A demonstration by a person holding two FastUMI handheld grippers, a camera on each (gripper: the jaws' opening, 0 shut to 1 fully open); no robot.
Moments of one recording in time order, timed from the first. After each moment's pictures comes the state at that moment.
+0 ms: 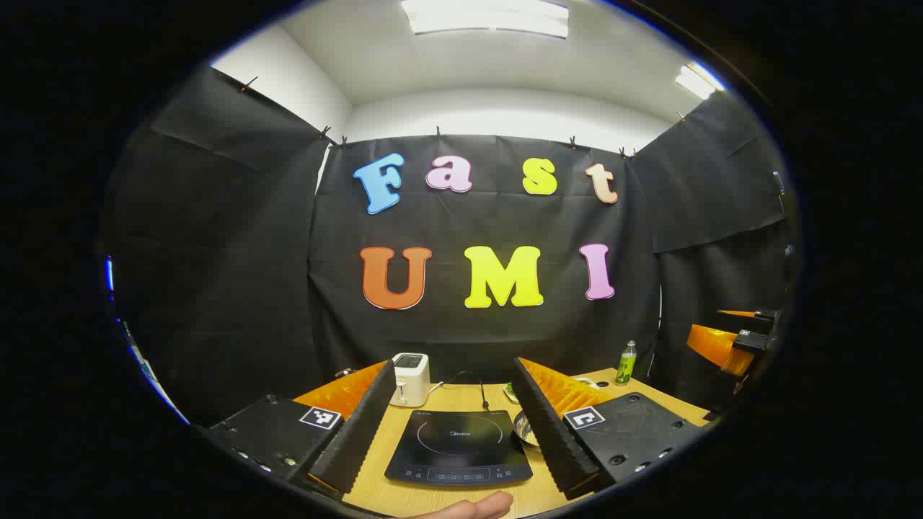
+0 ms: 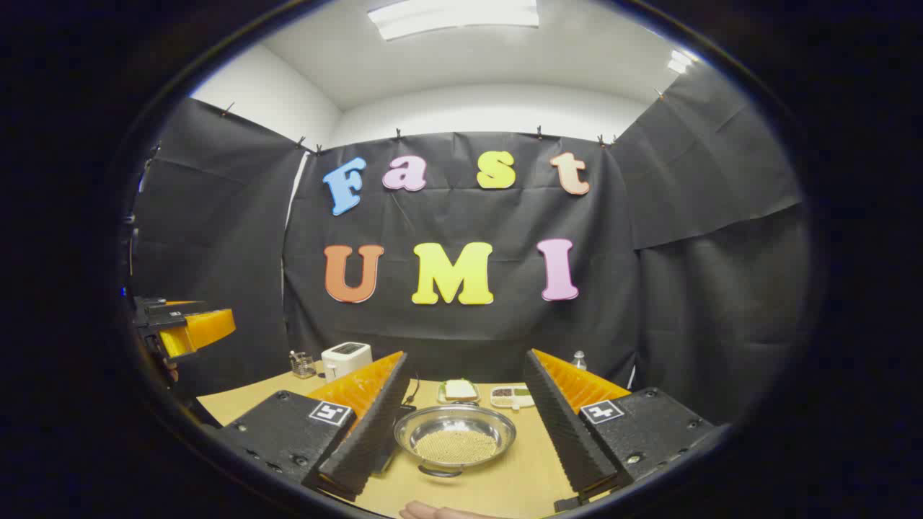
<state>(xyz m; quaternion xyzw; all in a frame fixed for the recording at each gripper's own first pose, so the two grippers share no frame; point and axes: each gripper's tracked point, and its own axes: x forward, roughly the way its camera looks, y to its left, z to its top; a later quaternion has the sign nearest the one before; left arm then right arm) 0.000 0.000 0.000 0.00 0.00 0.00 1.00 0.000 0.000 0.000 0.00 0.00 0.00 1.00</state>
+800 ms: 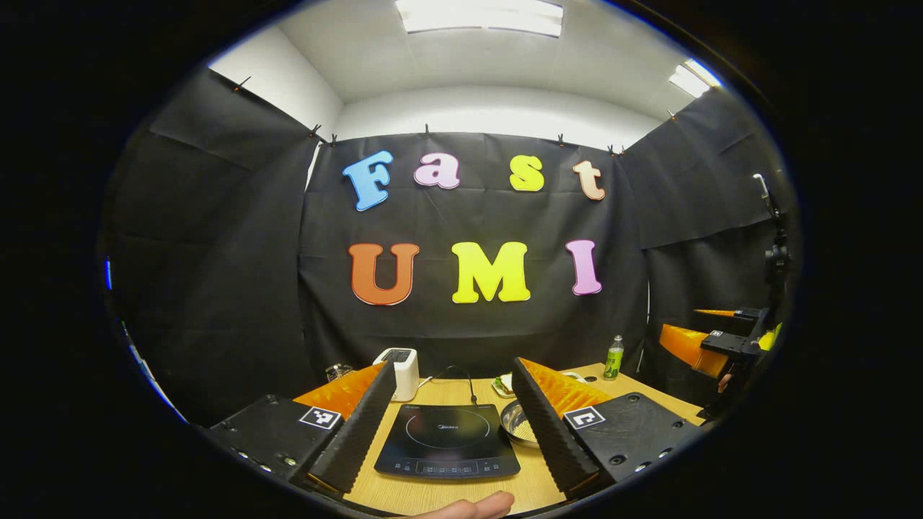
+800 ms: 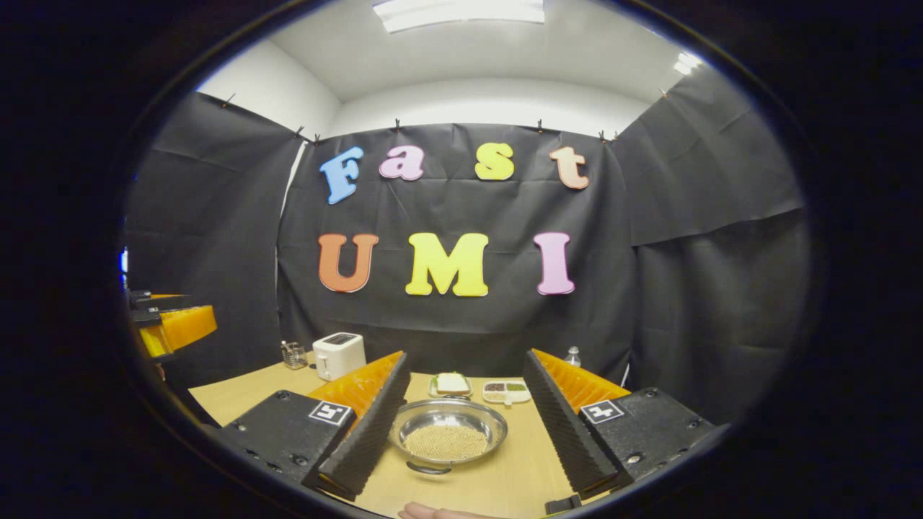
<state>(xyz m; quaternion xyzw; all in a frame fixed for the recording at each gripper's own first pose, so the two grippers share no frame) -0.017 -0.020 -0.006 0.00 0.01 -0.02 1.00 0.014 -0.007 -0.013 -0.01 0.01 -0.01 1.00</state>
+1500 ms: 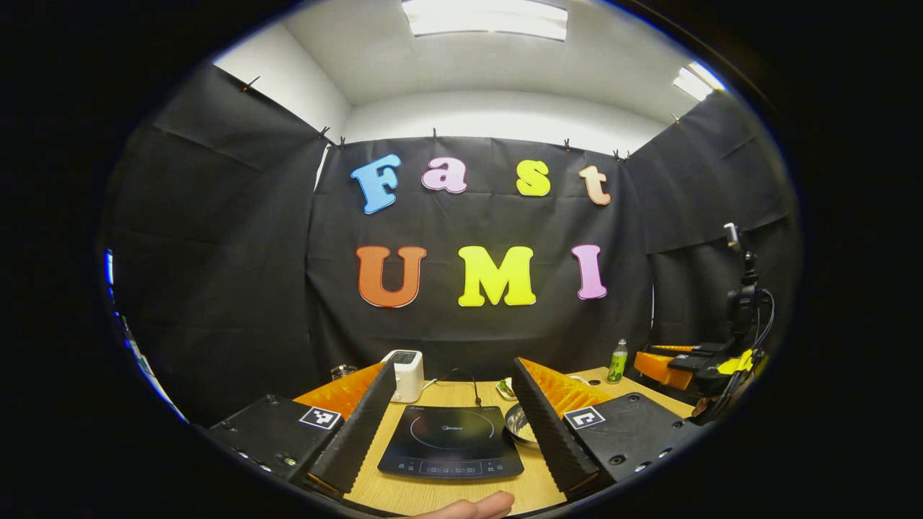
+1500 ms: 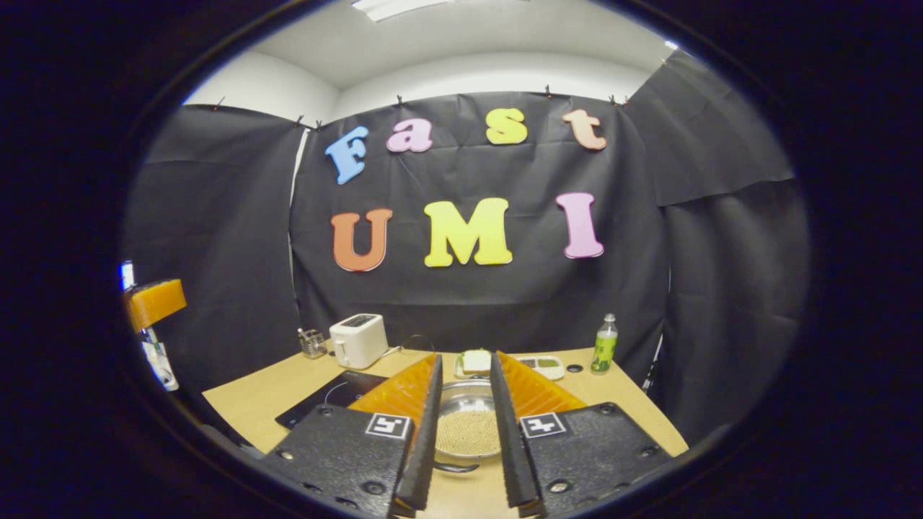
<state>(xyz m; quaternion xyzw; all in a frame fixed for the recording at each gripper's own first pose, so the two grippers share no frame) -0.023 -0.011 -0.010 0.00 0.00 -0.01 1.00 0.065 0.018 -0.080 0.02 0.08 0.05 1.00</state>
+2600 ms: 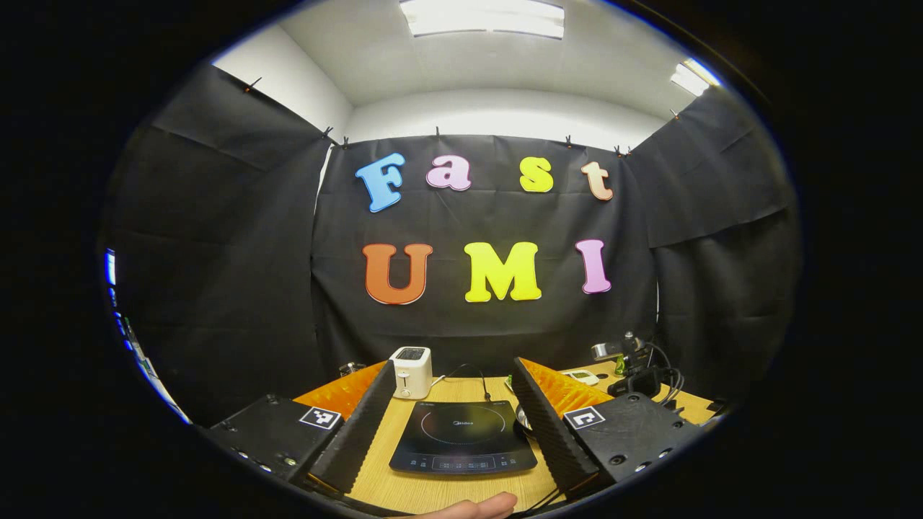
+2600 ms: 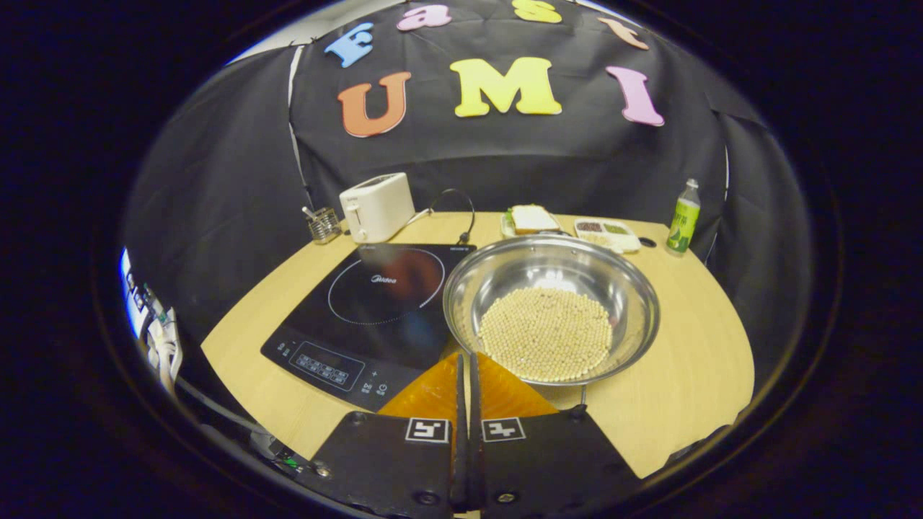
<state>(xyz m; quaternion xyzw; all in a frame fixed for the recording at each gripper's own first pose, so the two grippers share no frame) -0.031 0.004 -0.023 0.00 0.00 0.00 1.00 0.111 0.105 -0.303 0.03 0.36 0.08 0.93</state>
